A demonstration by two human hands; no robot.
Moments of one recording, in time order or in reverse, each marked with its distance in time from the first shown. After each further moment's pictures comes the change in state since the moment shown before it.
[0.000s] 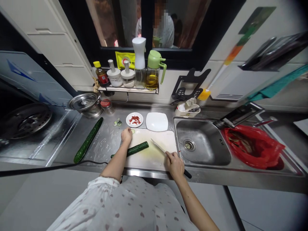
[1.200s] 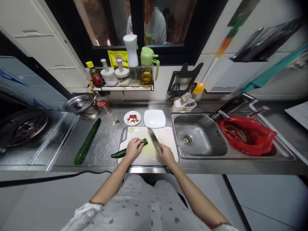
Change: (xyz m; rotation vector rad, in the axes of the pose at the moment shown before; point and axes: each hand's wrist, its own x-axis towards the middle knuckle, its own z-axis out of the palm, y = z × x) left_hand -0.105 -0.010 -0.010 -0.034 -0.139 0.794; right_hand 0.026 -0.041 -0.011 0.227 -0.212 0.003
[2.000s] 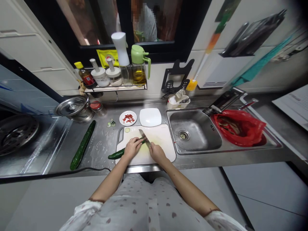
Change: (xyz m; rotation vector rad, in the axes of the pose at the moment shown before) left_hand 0.003 -0.014 0.020 0.059 0.010 0.191; right_hand 0.000 -0.031 0.006 -0.070 -0.140 -0.039
